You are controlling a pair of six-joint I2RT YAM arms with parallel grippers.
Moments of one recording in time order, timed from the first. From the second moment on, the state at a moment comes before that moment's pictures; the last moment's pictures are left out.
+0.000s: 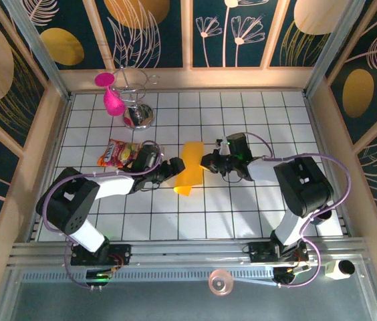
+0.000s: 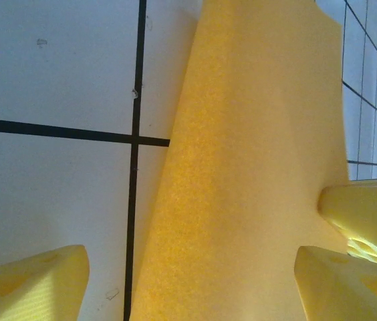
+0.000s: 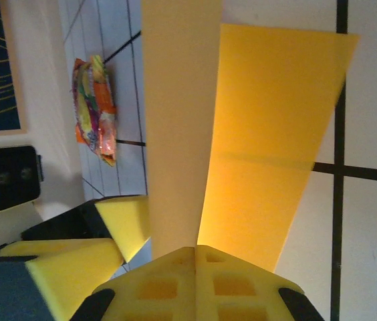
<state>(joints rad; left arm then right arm) -0.58 1.61 0.66 0.23 0.30 -0.97 0.47 1.73 0.74 0.29 -0.66 0.94</state>
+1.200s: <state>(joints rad) -0.58 1.72 0.79 0.01 0.25 -0.84 0.60 1.81 0.74 0.35 -0.50 1.12</state>
